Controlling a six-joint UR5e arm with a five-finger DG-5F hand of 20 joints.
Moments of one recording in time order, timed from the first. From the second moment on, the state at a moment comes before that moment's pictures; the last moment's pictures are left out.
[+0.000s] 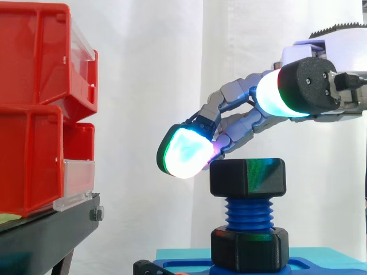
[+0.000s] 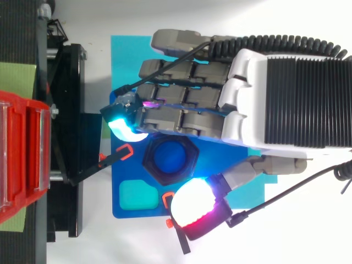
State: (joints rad) arm 0.17 -2.13 -1.29 -2.84 -1.45 -1.41
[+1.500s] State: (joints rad) arm 0.15 -2.13 -1.29 -2.89 -1.50 -1.39
